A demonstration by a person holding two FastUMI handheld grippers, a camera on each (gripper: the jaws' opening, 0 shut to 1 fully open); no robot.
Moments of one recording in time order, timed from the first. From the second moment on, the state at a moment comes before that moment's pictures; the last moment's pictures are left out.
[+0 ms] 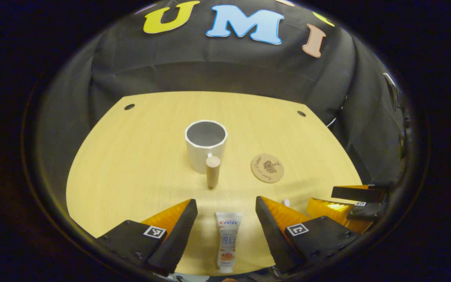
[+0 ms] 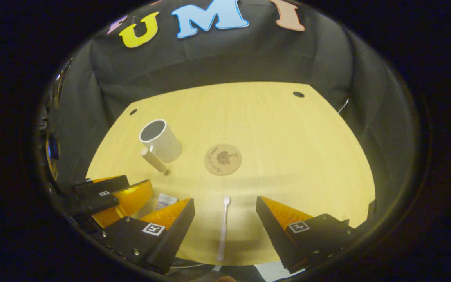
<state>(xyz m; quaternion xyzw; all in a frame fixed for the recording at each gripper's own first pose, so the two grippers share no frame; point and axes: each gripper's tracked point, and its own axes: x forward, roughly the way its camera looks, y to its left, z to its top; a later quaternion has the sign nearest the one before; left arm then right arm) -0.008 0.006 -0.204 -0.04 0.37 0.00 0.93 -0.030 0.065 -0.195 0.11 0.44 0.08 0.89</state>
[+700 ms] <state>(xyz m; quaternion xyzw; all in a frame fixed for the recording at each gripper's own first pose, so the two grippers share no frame) -0.054 0.013 -0.297 -0.01 0.55 -0.01 0.83 -0.071 0.100 -0.273 0.08 0.59 0.11 0.80</state>
